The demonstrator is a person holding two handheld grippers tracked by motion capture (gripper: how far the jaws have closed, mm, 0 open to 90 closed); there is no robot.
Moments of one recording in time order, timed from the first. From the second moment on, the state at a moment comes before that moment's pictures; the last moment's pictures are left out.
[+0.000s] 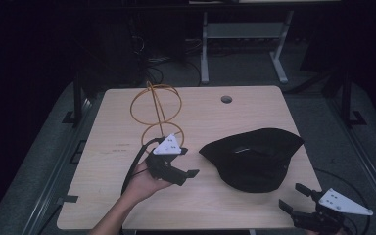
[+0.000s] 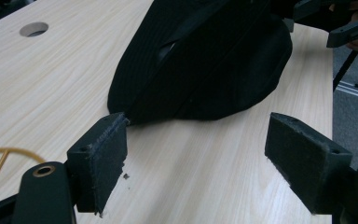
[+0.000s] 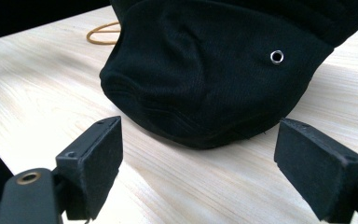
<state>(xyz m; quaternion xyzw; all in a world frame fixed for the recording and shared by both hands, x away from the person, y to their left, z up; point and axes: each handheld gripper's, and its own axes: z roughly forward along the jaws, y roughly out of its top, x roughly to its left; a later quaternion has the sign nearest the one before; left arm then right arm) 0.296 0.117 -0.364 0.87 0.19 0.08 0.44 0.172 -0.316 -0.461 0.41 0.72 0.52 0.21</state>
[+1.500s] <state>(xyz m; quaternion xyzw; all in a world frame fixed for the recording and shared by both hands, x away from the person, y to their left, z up) 0.326 0.027 -0.370 0.91 0.10 0.03 0.39 0.176 -0.312 -0.464 0.41 0.72 0.53 0.19</state>
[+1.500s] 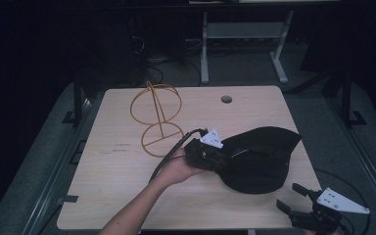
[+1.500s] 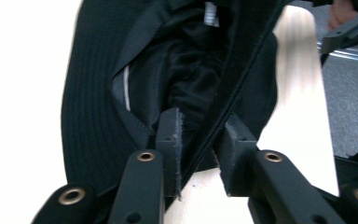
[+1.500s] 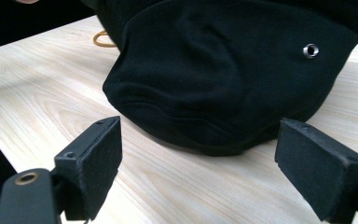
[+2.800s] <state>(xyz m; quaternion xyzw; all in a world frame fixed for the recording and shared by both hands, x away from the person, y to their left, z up) 0.314 -0.005 -0.327 0.86 0.09 -0.02 0.49 0.195 -0.266 -0.442 0.38 0.73 0.53 0.22</state>
